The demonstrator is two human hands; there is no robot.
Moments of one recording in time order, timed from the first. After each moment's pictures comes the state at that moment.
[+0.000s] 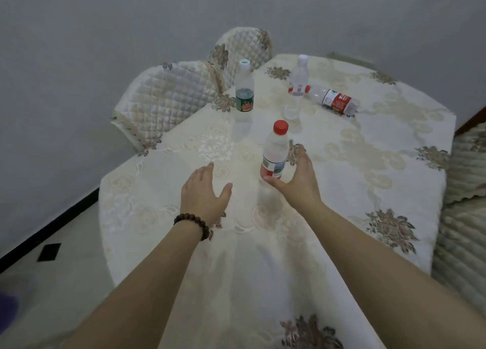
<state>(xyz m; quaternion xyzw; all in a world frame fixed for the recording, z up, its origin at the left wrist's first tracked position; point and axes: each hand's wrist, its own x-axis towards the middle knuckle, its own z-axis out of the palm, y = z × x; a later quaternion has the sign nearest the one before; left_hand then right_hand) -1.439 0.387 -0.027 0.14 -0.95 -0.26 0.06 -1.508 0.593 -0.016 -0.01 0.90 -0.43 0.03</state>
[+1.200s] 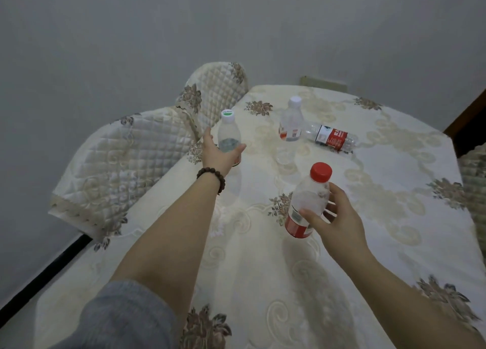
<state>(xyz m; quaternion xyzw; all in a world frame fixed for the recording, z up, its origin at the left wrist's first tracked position) -1.778 0.363 -0.031 0.14 -0.78 -0.60 0.08 -1.608 0.596 -0.005 0.08 0.84 -0.53 -0.06</state>
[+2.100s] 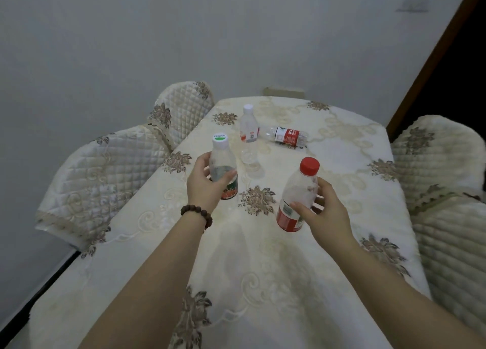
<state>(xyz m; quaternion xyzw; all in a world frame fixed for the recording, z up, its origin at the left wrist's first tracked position) -1.628 0.423 0.025 0.02 -0.79 -0.61 0.11 -1.525 0.643 0.035 0.12 0.81 -0.57 -0.10</state>
